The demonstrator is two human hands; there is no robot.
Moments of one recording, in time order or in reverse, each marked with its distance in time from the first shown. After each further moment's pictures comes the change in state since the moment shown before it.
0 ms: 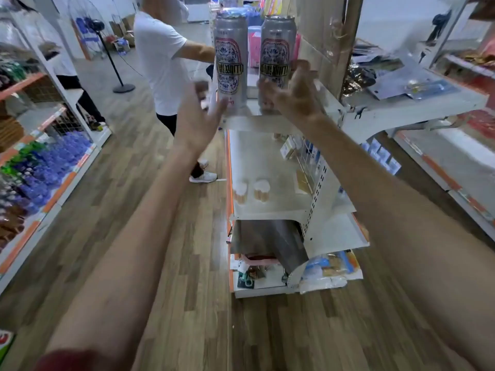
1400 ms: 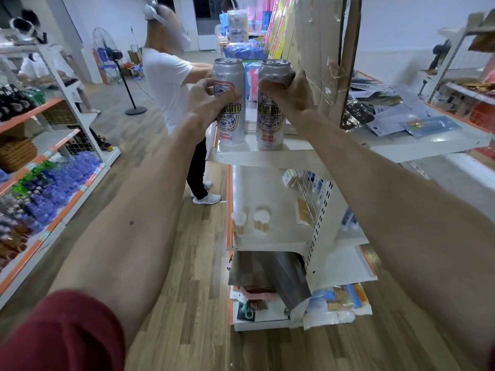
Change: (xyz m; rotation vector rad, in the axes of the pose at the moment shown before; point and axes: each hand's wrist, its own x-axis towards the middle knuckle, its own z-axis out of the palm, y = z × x) left_hand 0.110 0.018 0.029 -0.298 -0.144 -0.176; right_hand 0.086 -0.006 -0.005 0.241 0.032 0.062
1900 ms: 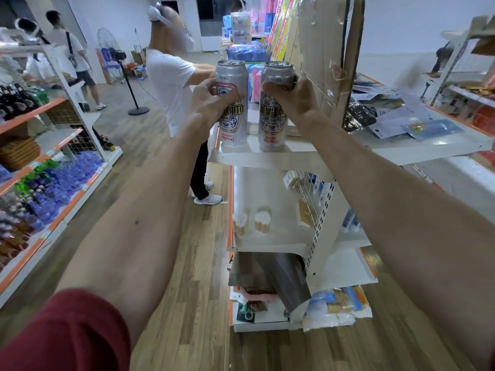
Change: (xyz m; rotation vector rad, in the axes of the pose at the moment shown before) left_hand 0.007 -0.002 0.002 0.000 0.016 0.010; right_hand 0.004 0.003 -0.002 0.032 -0.036 -0.041
